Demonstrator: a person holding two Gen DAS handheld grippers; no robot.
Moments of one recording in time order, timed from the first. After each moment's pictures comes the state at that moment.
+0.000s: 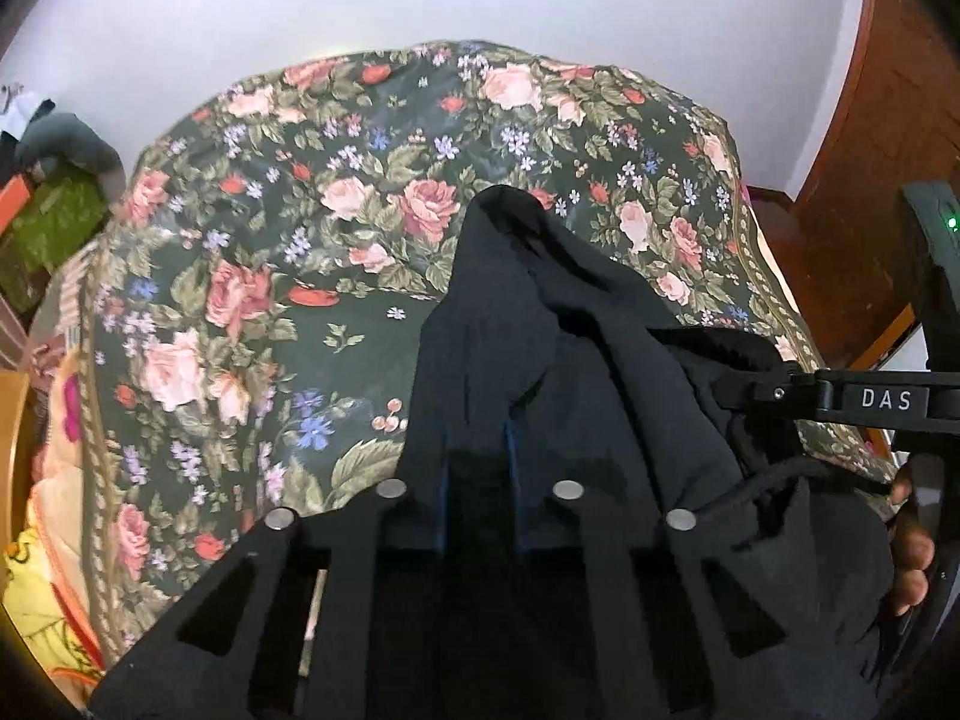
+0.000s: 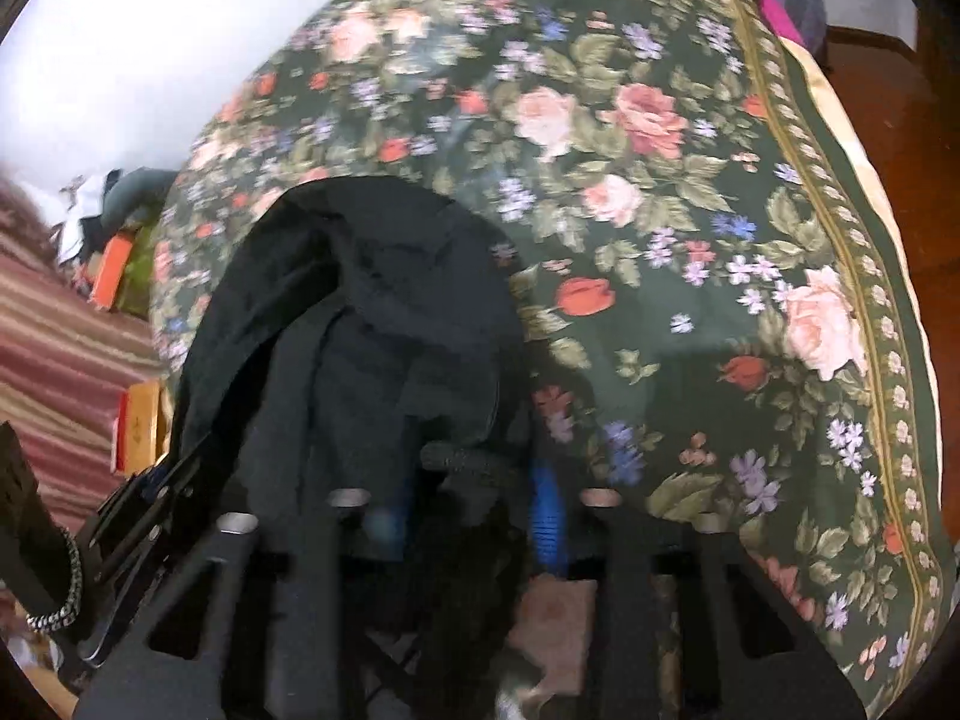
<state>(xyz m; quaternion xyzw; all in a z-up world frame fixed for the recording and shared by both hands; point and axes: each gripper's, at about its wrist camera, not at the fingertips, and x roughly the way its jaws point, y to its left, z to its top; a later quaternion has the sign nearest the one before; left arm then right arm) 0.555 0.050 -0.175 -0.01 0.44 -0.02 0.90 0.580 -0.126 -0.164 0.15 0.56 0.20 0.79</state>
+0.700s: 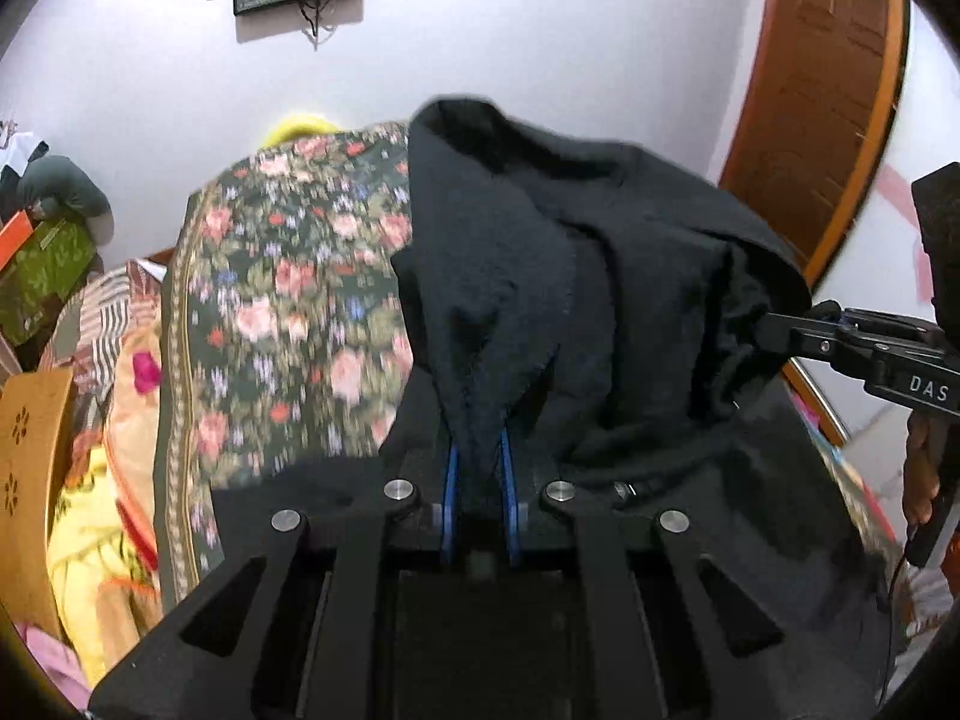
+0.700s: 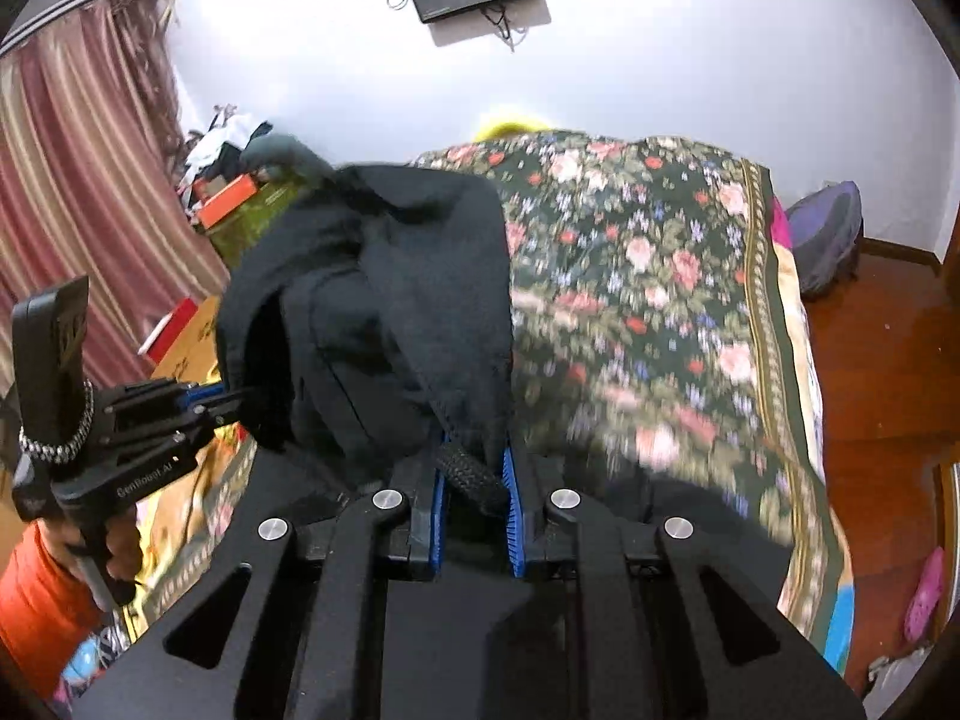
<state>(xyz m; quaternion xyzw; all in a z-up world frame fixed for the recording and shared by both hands) 0.352 0.063 -0.077 0.00 0.40 -0.11 0.91 0.351 -0.134 -0.041 0.01 0.42 0.29 0.86</state>
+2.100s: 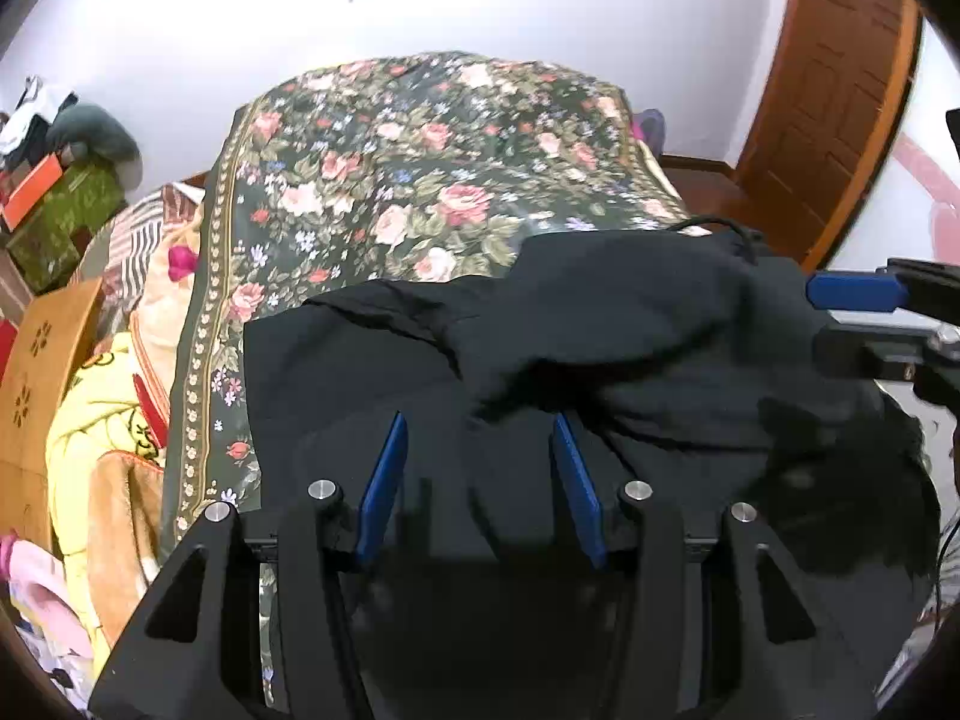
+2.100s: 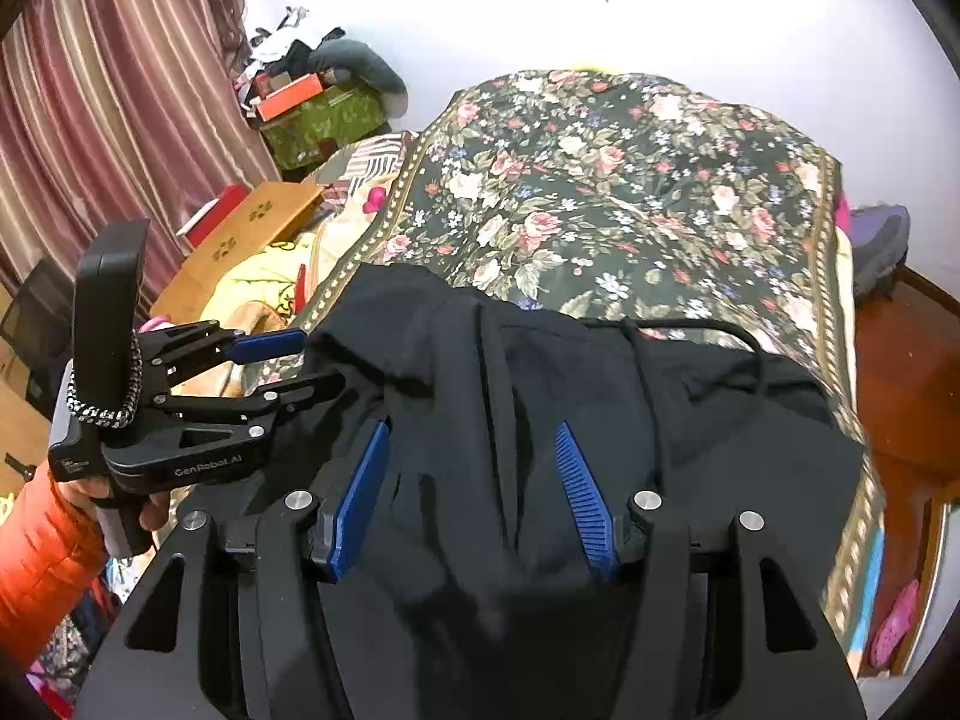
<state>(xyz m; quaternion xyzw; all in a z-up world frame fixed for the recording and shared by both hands) 0.289 0.094 -0.136 -0.01 0.44 -0.07 0.90 0.312 -0.069 -0.075 -0.07 0.45 0.35 0.82</state>
